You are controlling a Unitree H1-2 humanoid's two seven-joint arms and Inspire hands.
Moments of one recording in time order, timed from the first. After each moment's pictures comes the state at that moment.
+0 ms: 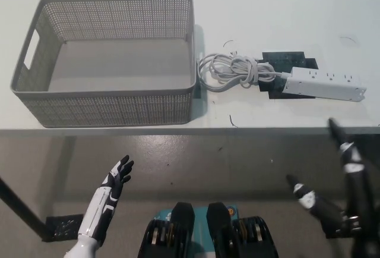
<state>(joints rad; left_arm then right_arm) -0.03 0.14 -0.08 0.20 0.08 -0.38 -0.03 0.03 -0.11 0.02 -0.30 -0.32 -0.33 -0.06</state>
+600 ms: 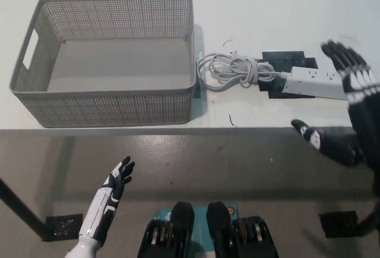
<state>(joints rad) -0.03 0.14 -0.09 0.21 0.09 -0.38 -0.03 -0.30 -0.19 -0.01 -0.41 -0.70 -0.14 0.15</state>
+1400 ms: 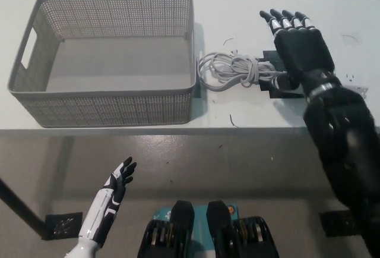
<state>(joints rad) -0.03 0.16 -0.10 0.19 0.09 -0.41 -0.03 -0.76 -0.20 0.24 0.26 -1.16 0.22 0.28</state>
